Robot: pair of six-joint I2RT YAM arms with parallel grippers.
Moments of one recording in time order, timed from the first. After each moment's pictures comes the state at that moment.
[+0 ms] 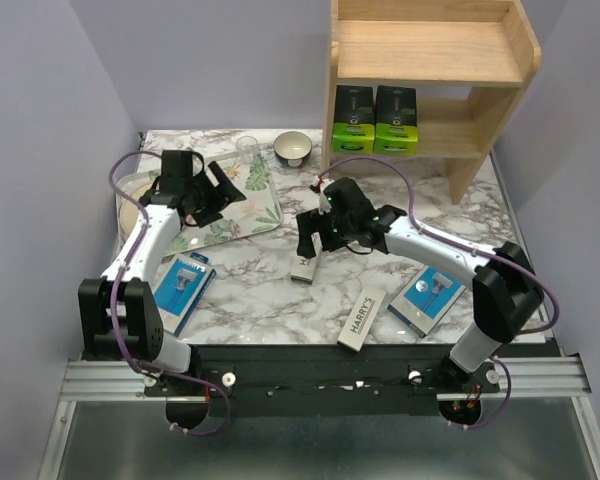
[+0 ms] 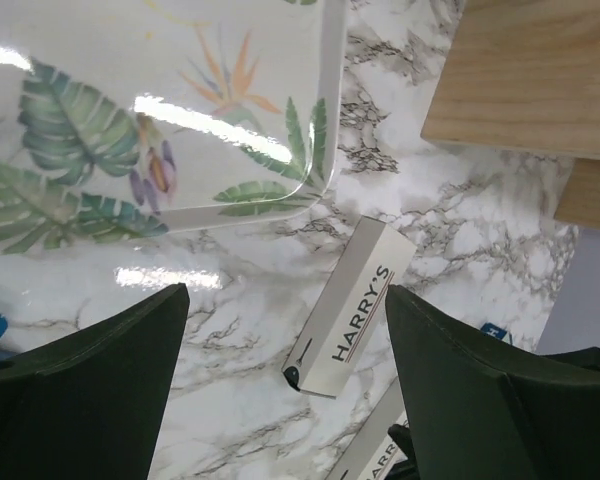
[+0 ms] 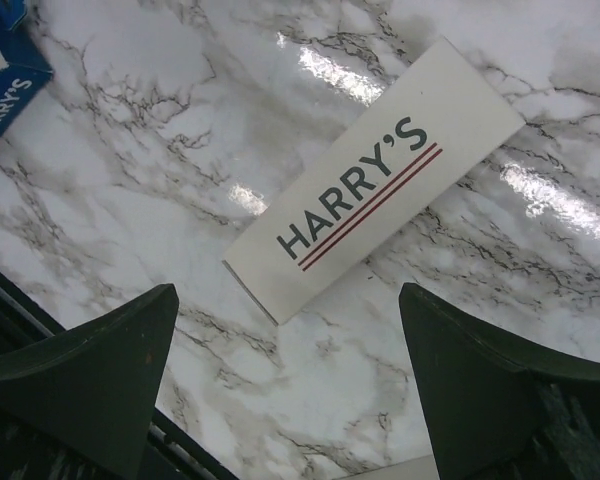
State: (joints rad) left arm -0.07 1.49 1.18 -0.48 0.29 -0.69; right arm 0.73 1.63 1.20 -0.36 -0.12 0.29
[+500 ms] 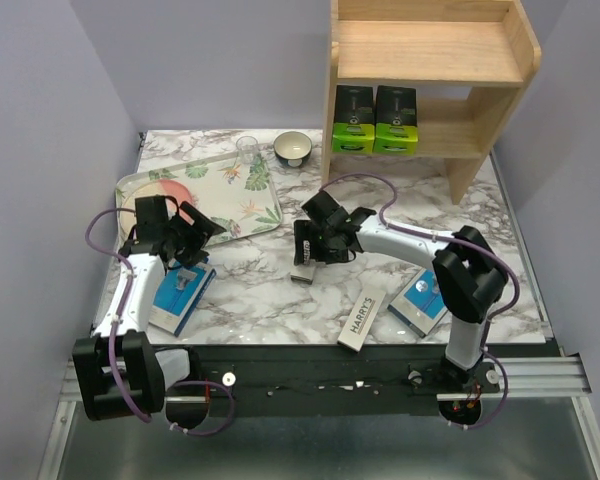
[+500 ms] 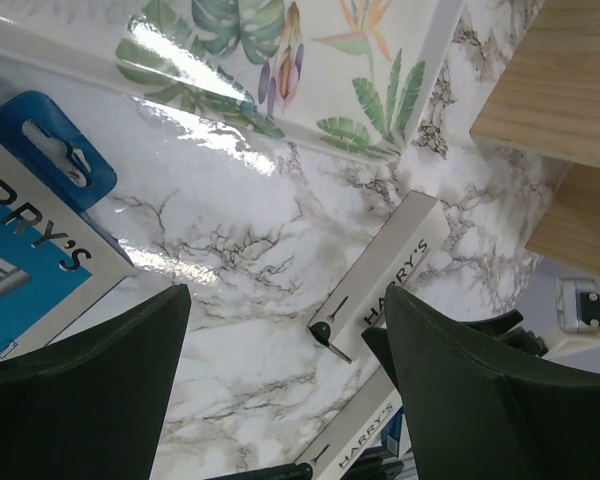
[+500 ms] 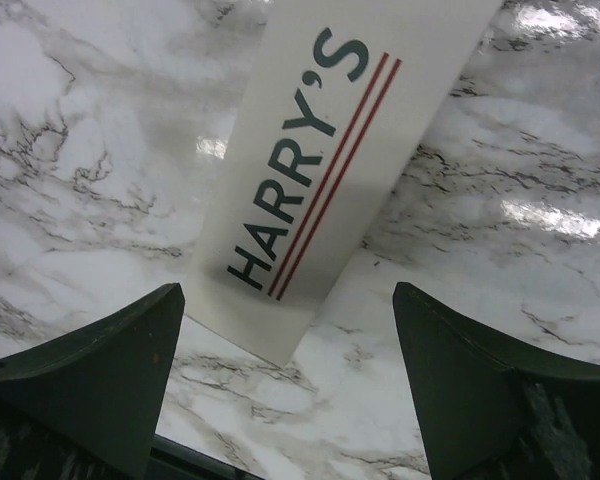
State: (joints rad) left arm 0.12 1.18 0.80 -0.46 0.36 -0.83; right arm 0.80 1.85 1.30 -0.50 0.03 0.67
